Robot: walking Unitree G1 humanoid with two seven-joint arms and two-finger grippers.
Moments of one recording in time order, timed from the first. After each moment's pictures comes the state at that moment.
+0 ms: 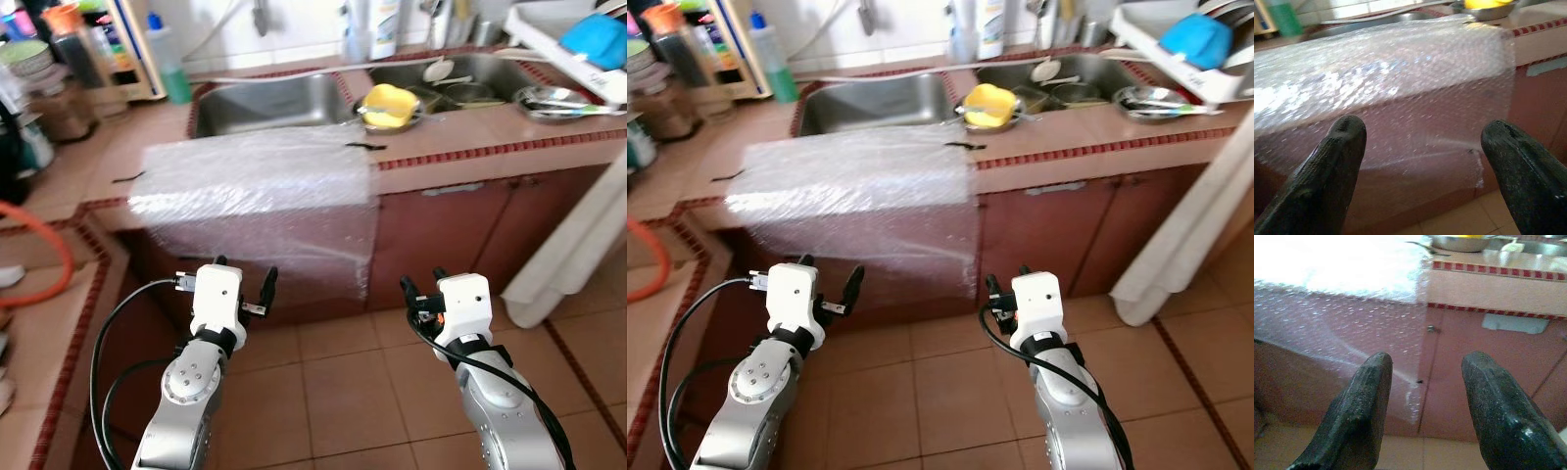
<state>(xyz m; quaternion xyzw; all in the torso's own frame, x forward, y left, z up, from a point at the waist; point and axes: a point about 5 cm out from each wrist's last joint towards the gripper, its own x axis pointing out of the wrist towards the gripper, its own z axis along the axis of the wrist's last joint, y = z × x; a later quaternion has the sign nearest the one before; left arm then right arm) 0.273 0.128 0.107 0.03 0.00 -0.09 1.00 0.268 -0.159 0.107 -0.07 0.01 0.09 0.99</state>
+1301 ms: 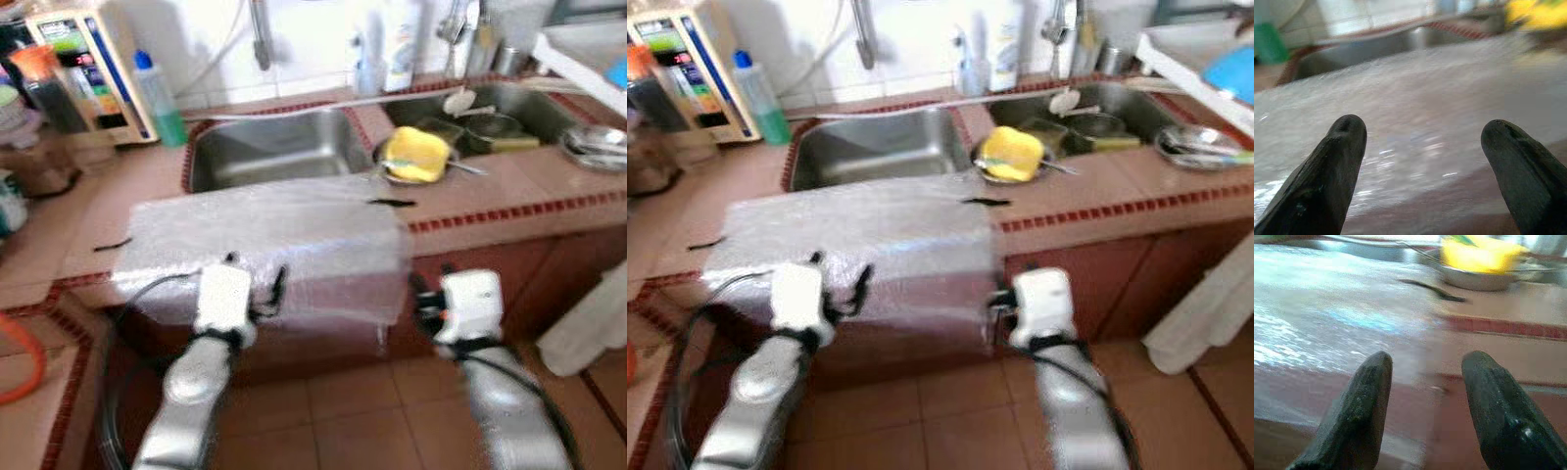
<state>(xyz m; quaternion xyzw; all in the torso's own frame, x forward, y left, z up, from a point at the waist) 0.272 0.128 0.104 0.03 0.00 -0.10 0.99 0.268 -0.151 0.109 -0.07 0.01 0.10 0.99</state>
